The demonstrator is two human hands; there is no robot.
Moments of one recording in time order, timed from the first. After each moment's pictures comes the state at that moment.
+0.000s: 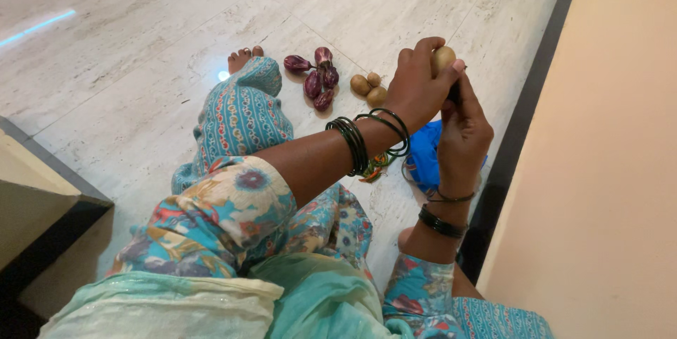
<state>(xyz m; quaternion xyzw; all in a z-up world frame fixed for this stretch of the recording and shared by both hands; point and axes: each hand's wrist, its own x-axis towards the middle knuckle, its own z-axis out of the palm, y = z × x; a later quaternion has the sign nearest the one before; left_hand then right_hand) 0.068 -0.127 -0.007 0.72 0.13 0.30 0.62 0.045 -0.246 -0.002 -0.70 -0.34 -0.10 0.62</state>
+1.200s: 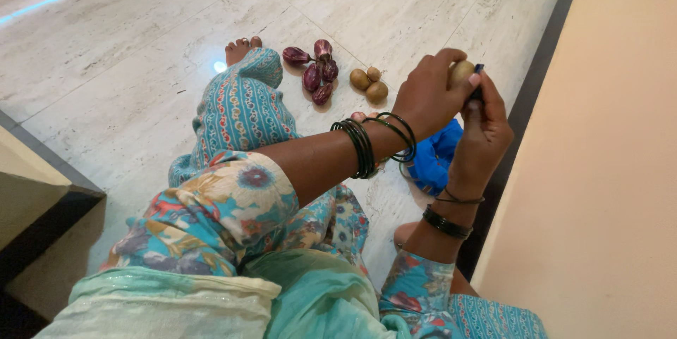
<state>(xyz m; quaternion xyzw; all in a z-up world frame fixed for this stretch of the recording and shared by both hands) 0.056 -0.139 -0.006 0.75 0.10 0.30 0.59 0.050 -0.252 0.004 -0.69 -0.29 -0.13 0.65</state>
